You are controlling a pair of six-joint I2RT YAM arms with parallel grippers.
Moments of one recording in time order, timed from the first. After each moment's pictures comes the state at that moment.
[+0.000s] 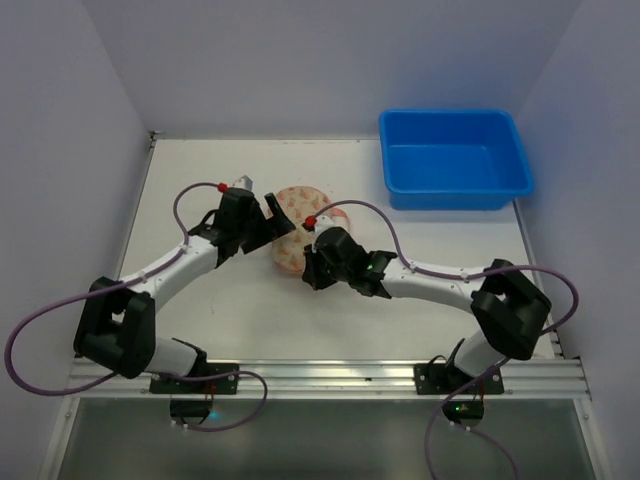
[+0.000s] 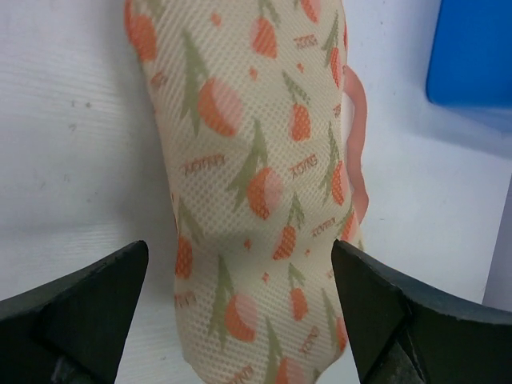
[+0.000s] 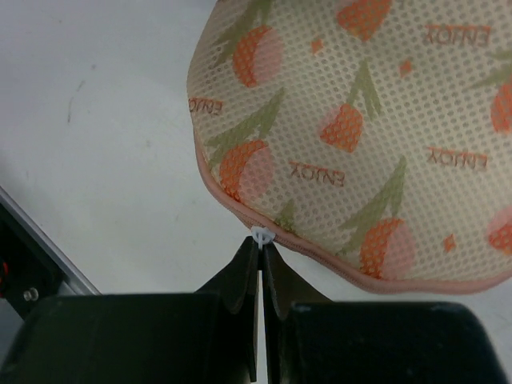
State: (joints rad) left arm -0.40 1.43 0.88 -0.19 0.08 -0.78; right arm 0.95 1.52 0.90 -0.07 0.03 0.49
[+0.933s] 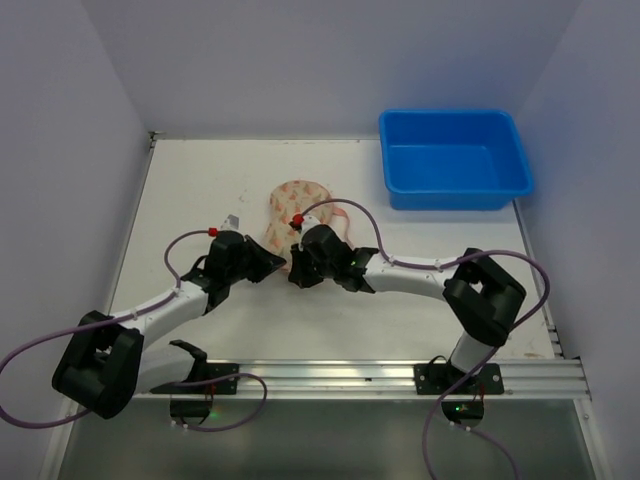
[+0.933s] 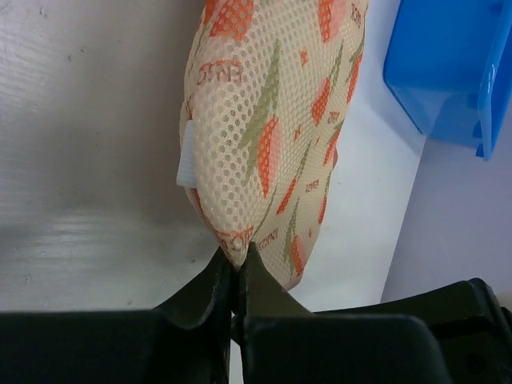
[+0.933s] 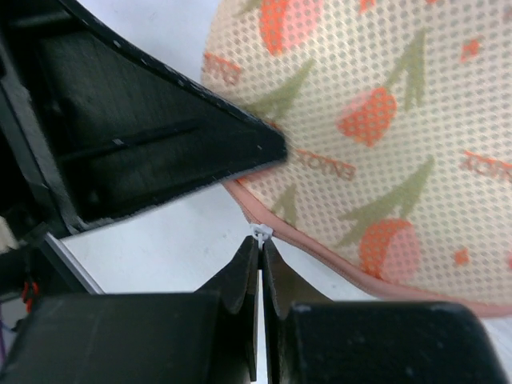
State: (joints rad) left arm -0.43 1.18 0.43 0.13 0.12 -1.12; right arm 0.97 1.73 1.04 0.00 -0.04 0.56
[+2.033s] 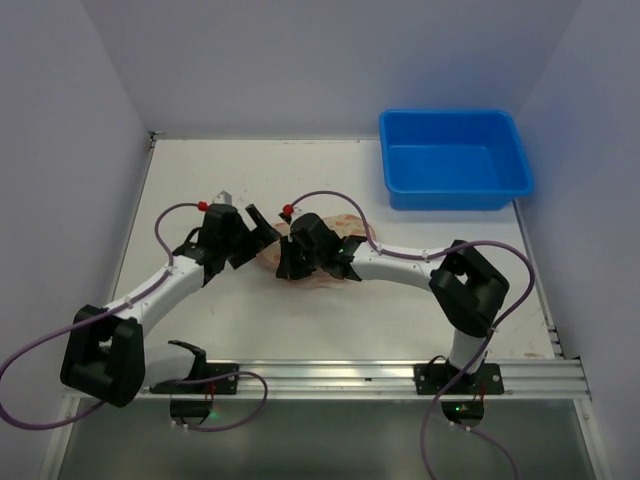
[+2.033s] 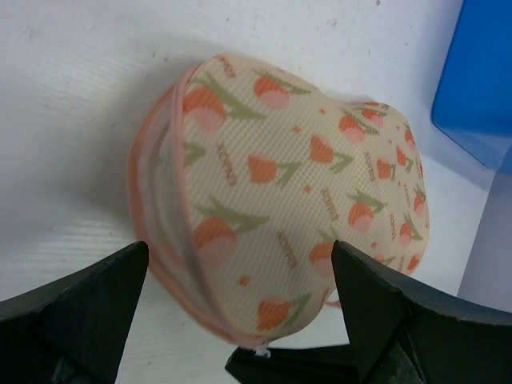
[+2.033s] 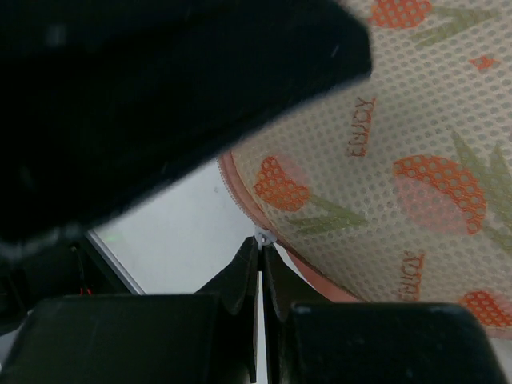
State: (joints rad) left arm -0.33 1.28 0.71 -0.17 0.06 -0.88; right arm 0.96 1.81 1.18 -0.09 -0.12 0.63
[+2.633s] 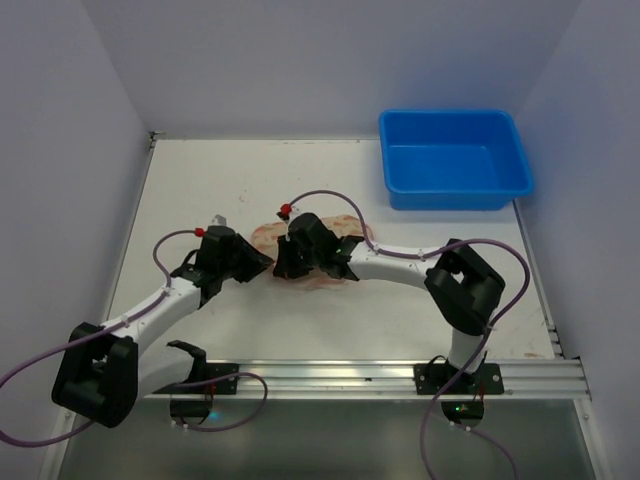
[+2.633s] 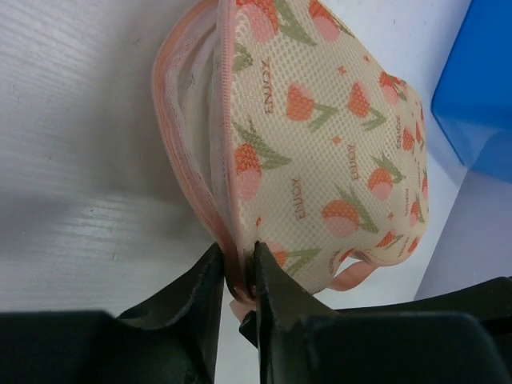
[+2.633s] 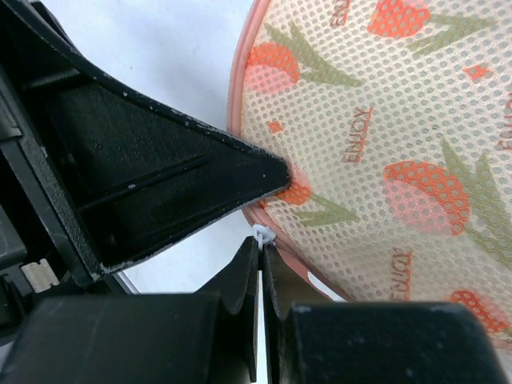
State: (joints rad) left arm -0.34 1.13 0.50 -0.12 0.10 -1.07; right arm 0.96 1.84 1.20 -0.05 -0.12 0.63
